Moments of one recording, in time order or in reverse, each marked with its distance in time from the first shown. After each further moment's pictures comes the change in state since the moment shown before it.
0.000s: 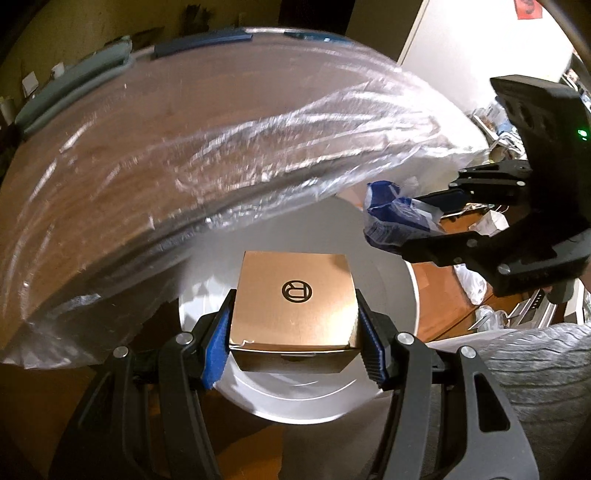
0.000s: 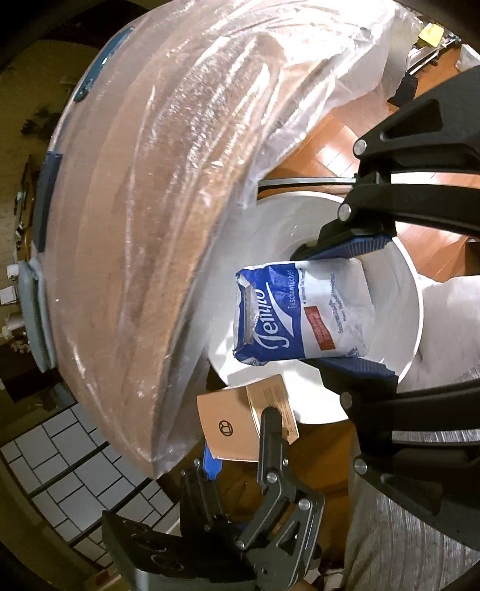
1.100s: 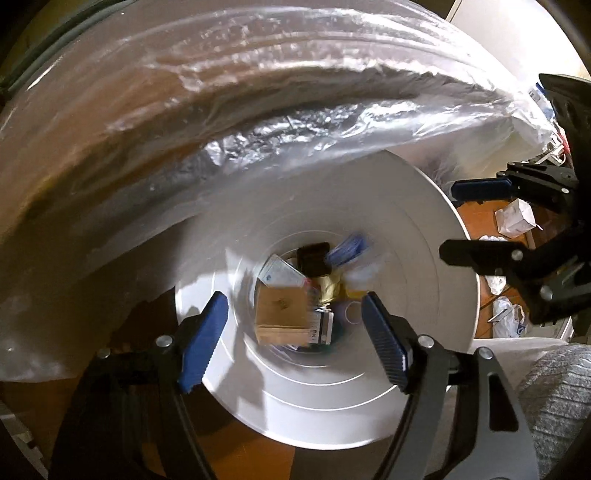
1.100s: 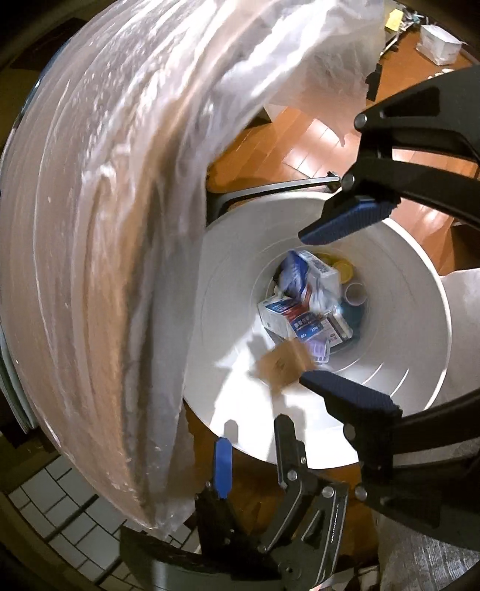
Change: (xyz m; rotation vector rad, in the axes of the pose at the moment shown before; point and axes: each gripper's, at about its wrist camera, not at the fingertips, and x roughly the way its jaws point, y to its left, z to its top) left arm 0.070 0.015 -0.010 -0.060 0.142 0.068; right arm 0.062 -0.003 -0.007 0.145 0.052 -0.055
